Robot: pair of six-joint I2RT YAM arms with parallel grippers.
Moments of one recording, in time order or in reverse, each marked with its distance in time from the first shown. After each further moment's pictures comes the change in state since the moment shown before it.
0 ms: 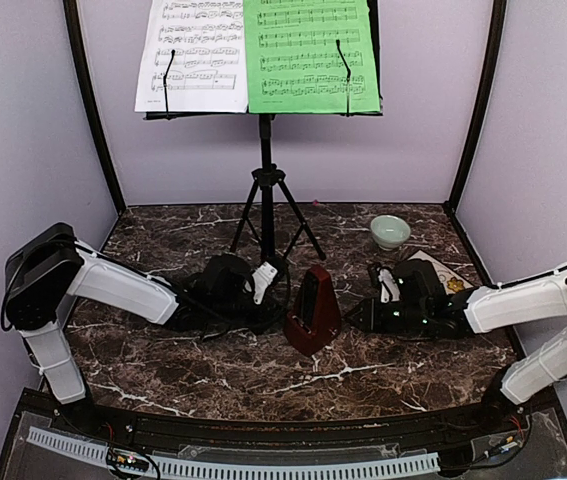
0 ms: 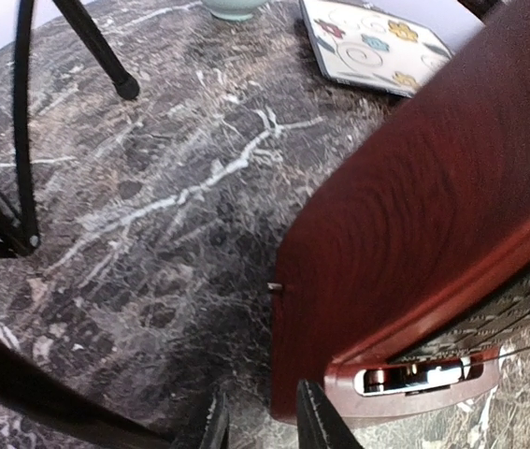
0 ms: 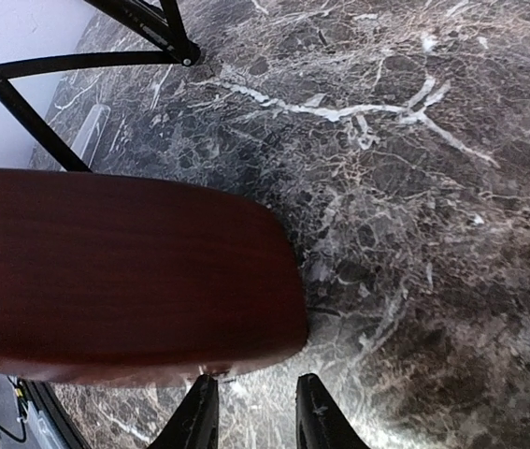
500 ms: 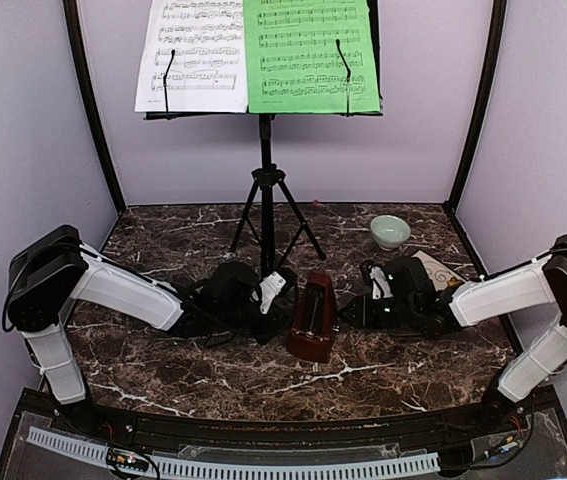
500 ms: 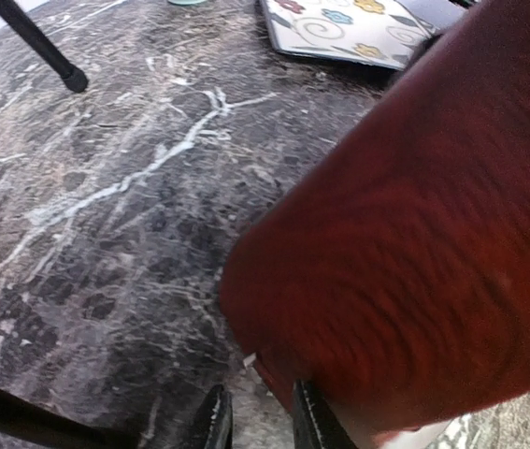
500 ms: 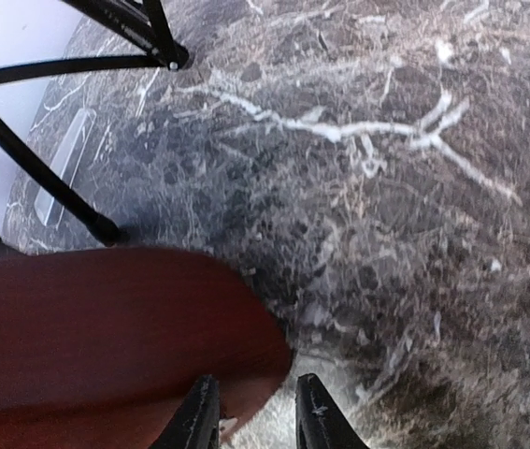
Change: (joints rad) left arm -0.052 0.023 0.009 -0.014 0.008 0.013; right arm -0.011 0.140 0.052 0.077 -0.016 -0.025
